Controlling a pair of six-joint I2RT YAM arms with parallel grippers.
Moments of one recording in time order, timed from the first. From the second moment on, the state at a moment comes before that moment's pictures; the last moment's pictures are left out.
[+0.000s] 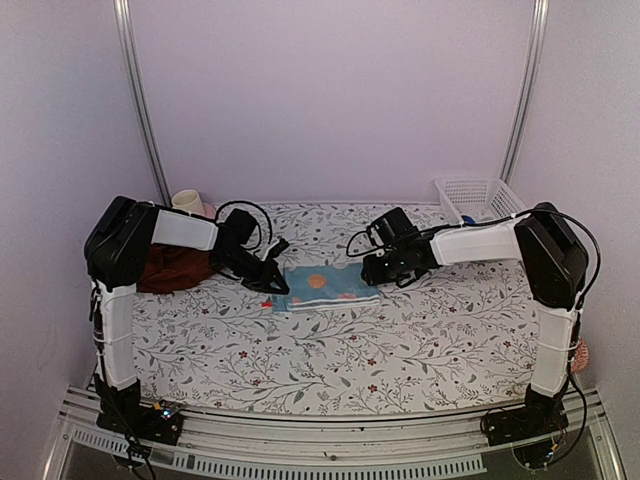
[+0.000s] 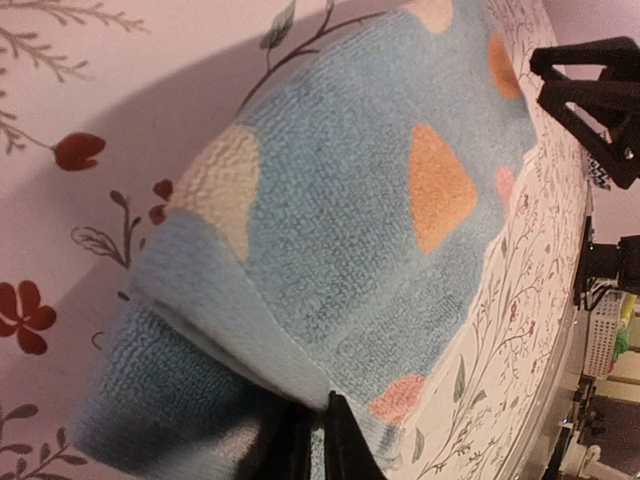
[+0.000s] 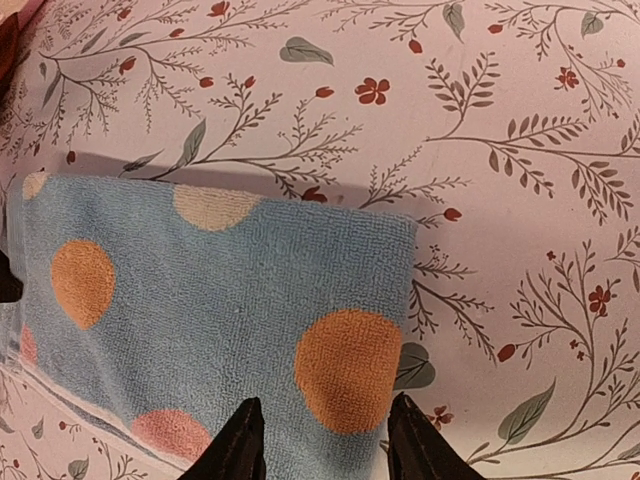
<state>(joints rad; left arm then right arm) -0.41 2.14 1.38 -0.42 0.69 -0.08 0.68 2.00 1.32 -0.22 0.08 0.38</state>
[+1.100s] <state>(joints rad) -0.41 2.02 1.32 -0.44 0.70 -0.06 0.68 2.02 1.34 -0.24 0.10 0.37</state>
